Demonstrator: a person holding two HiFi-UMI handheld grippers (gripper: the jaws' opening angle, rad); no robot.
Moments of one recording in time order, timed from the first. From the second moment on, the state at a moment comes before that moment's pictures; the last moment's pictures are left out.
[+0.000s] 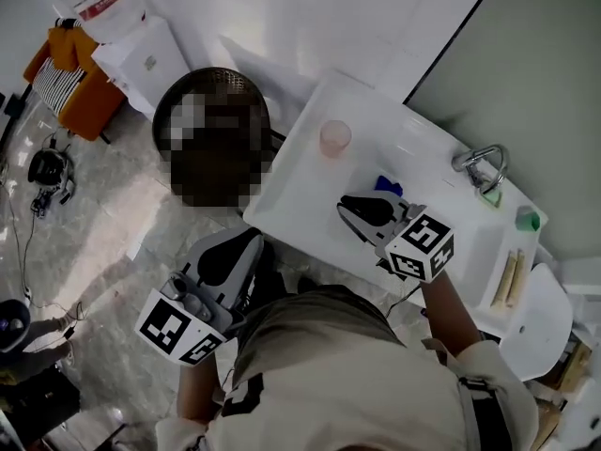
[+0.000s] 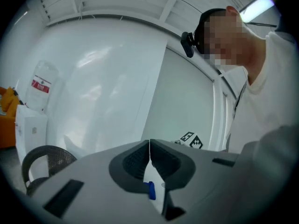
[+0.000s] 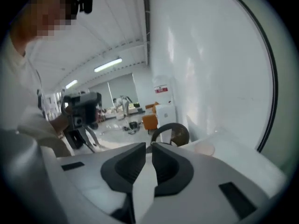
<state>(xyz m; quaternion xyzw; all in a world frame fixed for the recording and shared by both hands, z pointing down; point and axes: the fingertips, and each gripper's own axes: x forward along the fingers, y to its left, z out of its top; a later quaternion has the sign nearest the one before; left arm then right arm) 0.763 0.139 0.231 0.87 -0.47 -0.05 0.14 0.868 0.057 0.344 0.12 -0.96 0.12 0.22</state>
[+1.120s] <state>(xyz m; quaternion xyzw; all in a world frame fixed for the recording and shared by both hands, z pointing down) 0.658 0.055 0.265 0.90 -0.37 0.00 0.21 0.821 -0.125 0.515 0.15 -0.76 -0.08 0.62</state>
